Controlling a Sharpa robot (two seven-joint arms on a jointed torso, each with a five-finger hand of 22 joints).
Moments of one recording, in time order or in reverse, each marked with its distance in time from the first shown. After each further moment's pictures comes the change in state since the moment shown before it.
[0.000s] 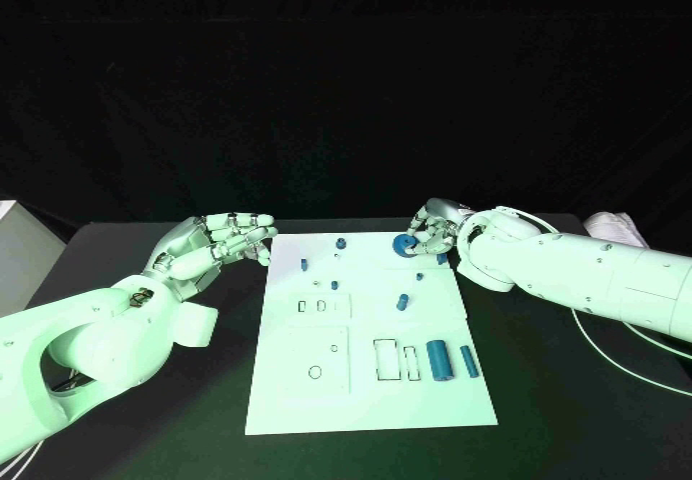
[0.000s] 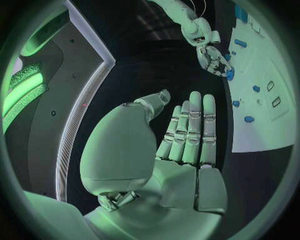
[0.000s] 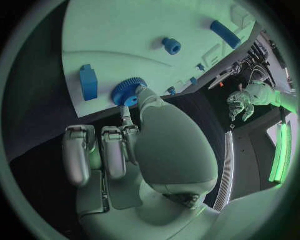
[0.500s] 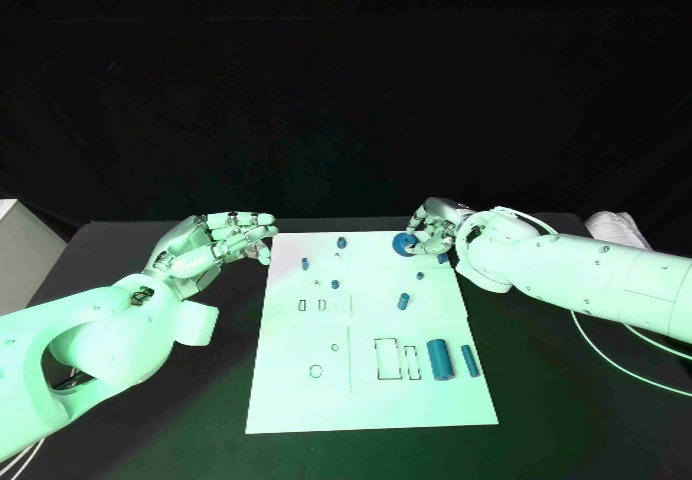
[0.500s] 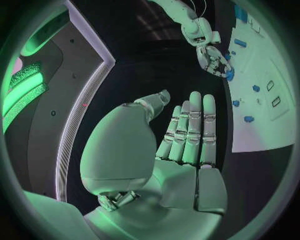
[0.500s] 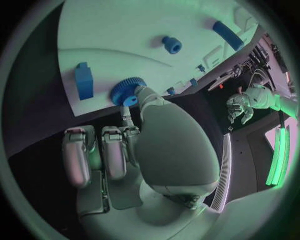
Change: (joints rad) left arm 0.000 0.000 0.000 -0.002 0.000 0.001 -0.001; left_hand -0.004 0.004 0.000 0.000 0.000 0.000 0.000 0.000 0.000 0.000 0.000 0.000 0.000 -0.004 0.004 0.004 0.001 0.000 -0.004 0.004 0.005 0.001; right arm -0.005 0.005 -0.001 0.007 -0.034 -0.026 -0.003; right_hand -0.005 0.004 0.077 0.001 0.077 0.042 -0.010 0.004 -0.009 0.007 -0.007 0.032 0.000 0.000 0.000 0.010 0.000 -0.014 0.000 0.000 0.039 0.000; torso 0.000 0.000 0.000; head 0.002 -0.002
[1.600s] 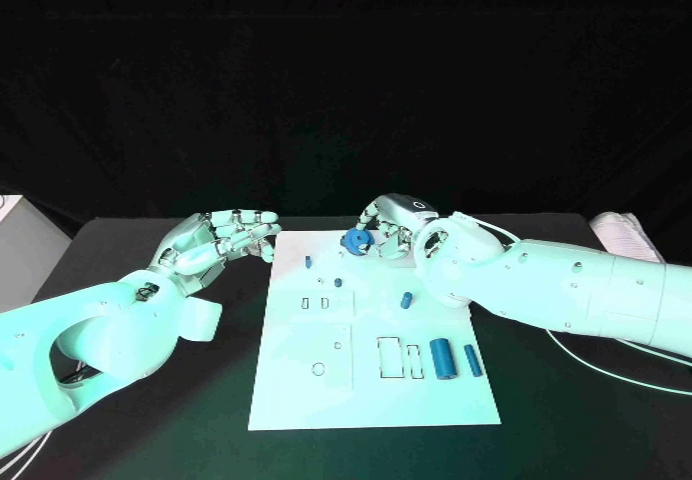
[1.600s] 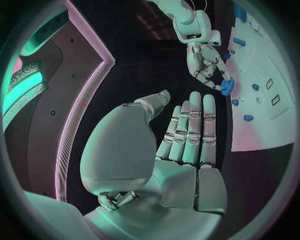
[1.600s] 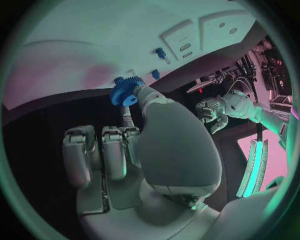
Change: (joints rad) left arm 0.000 0.010 0.000 -0.015 0.000 0.006 -0.003; left_hand 0.000 0.000 0.003 -0.003 0.000 0.000 0.000 0.000 0.001 0.000 0.000 0.000 0.000 -0.004 -0.004 0.000 0.001 0.000 0.000 0.000 0.000 0.001; right arm 0.003 0.066 0.008 0.190 -0.197 -0.136 -0.046; right_hand -0.021 -0.022 0.096 -0.007 -0.005 0.016 -0.001 -0.002 -0.002 0.000 -0.007 0.010 0.000 0.000 0.000 0.004 0.000 0.000 0.004 -0.004 0.023 0.000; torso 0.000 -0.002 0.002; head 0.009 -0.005
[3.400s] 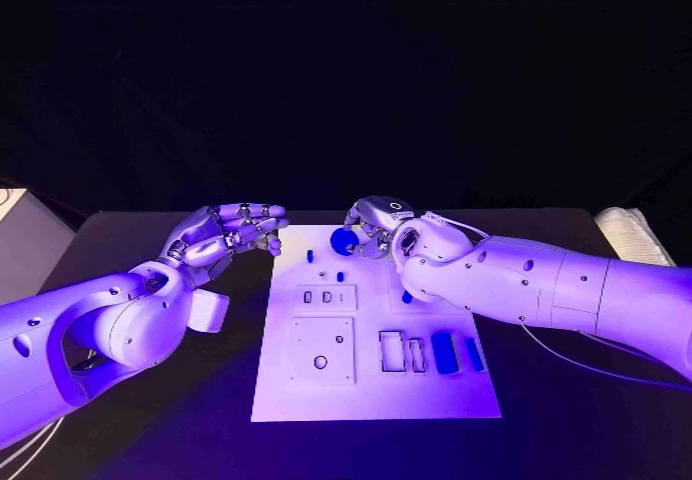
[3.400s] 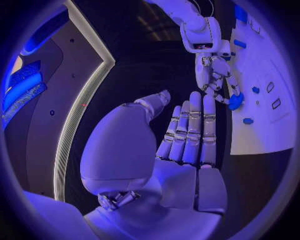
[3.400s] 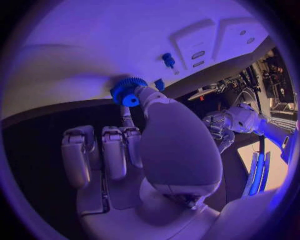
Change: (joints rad) left arm 0.000 0.015 0.000 -0.012 -0.001 0.011 -0.008; left_hand 0.000 0.000 0.004 -0.004 0.000 0.000 0.000 0.000 0.001 0.000 0.000 0.000 0.000 0.000 0.000 0.005 0.001 0.000 0.000 0.000 0.006 0.001; right arm -0.025 0.149 -0.013 -0.164 -0.047 0.031 -0.006; right_hand -0.023 -0.014 0.025 -0.003 -0.021 0.000 -0.005 -0.006 -0.001 0.000 0.000 0.000 0.000 0.000 0.000 0.000 0.001 -0.015 0.000 0.000 0.000 0.000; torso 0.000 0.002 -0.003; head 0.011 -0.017
